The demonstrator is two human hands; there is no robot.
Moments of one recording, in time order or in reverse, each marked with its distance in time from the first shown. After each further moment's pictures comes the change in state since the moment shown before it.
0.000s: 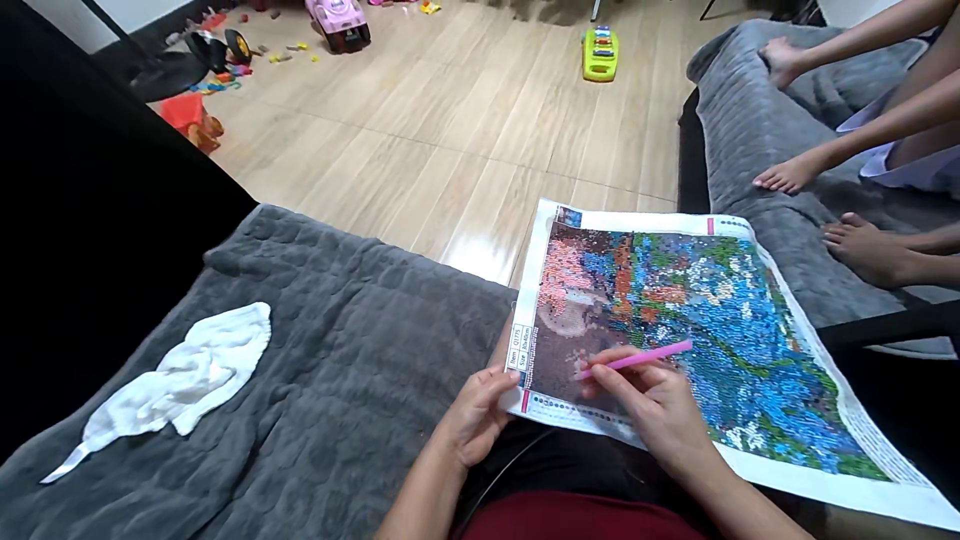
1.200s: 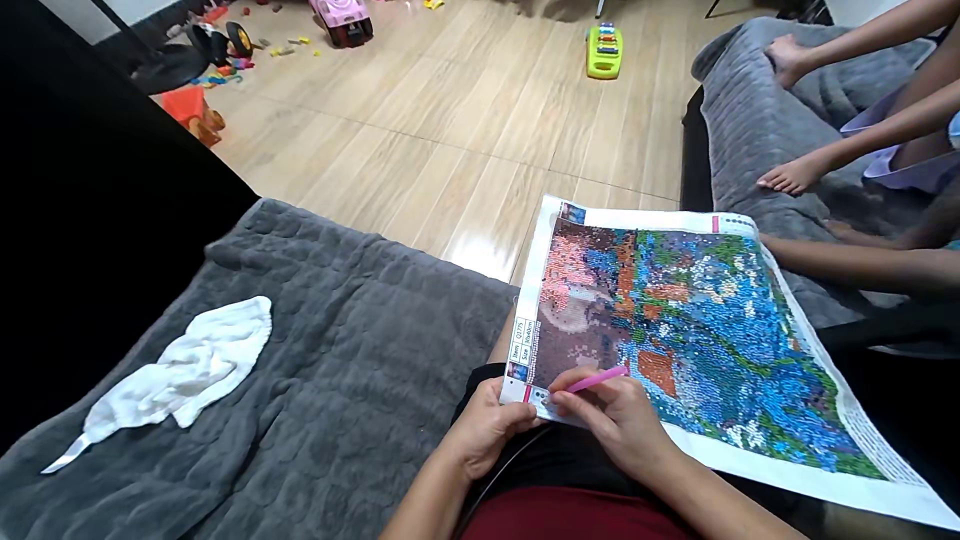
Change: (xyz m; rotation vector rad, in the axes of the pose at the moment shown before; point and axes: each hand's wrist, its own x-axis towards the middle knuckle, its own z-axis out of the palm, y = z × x) left_hand -0.012 -0.008 0.009 0.158 -0.026 0.034; right_hand -0.005 0.010 0.020 -0.161 -0.254 -0.166
